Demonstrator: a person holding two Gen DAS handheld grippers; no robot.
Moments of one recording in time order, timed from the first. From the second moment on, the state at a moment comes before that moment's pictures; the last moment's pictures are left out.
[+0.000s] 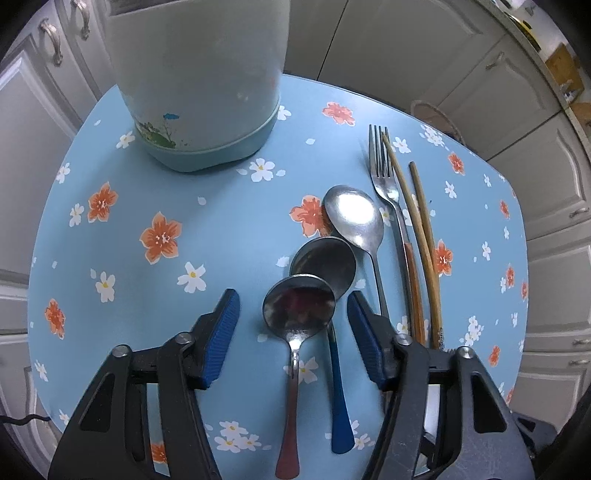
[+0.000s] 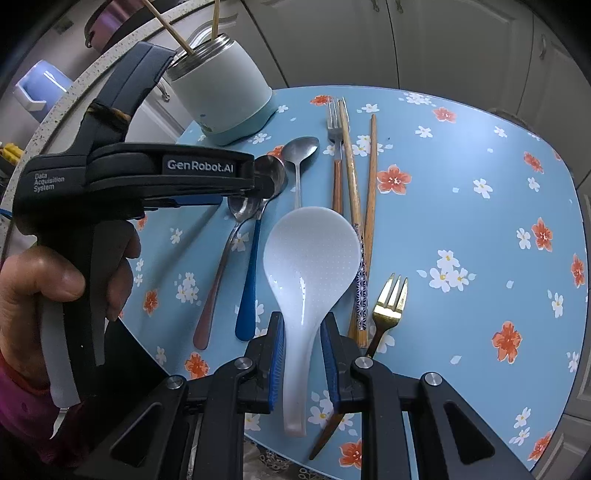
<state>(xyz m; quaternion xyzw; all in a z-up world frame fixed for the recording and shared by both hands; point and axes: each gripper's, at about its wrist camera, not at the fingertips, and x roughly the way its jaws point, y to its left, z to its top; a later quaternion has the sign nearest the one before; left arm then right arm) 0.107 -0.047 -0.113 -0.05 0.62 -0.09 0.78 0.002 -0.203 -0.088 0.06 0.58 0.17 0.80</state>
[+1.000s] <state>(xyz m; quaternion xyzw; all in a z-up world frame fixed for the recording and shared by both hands) 0.077 0.010 -0.025 -0.09 0.53 -0.15 0.83 0.023 -0.180 -0.030 0.05 0.53 0.19 0.82</state>
